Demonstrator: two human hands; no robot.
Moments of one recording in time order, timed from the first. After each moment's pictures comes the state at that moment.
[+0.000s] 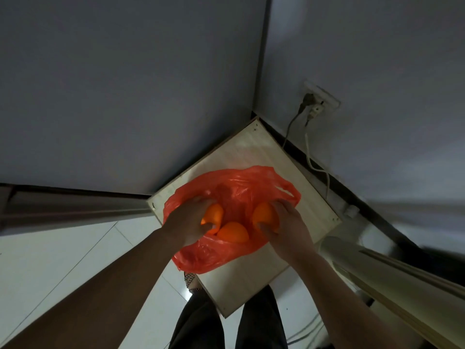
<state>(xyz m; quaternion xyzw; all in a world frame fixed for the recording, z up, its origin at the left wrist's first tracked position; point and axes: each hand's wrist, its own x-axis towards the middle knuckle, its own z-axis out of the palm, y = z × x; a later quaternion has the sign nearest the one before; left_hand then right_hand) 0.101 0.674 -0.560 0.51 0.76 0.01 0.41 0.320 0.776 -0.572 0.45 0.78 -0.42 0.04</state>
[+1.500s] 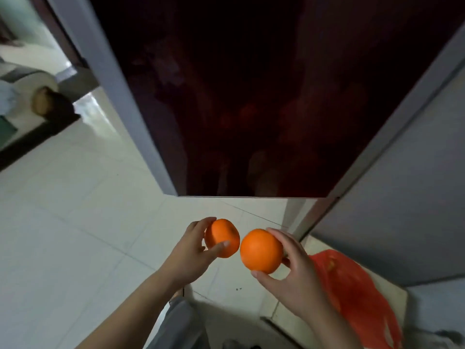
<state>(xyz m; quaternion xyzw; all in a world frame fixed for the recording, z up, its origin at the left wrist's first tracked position) 0.304 0.322 -0.230 -0.15 0.88 0.43 0.11 0.291 0.539 -0.248 -0.13 0.86 -0.49 0.09</state>
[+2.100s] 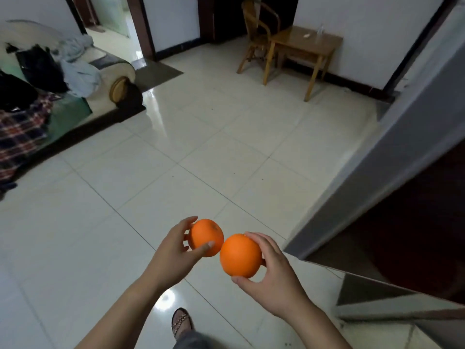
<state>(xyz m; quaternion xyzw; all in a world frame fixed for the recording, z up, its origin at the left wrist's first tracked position) 0.302 -0.055 -0.243 -0.29 0.83 0.48 -0.01 0.226 0.148 -0.247 -0.27 0.83 -0.43 0.22</state>
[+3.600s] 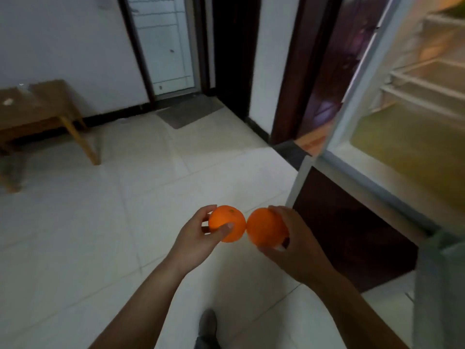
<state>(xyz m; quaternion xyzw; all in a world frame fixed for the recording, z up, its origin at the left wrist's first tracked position) -0.451 0.027 -0.194 0.22 0.80 0.49 0.27 -0.305 0.182 -0.209 0.21 0.87 -0.42 -0.17</state>
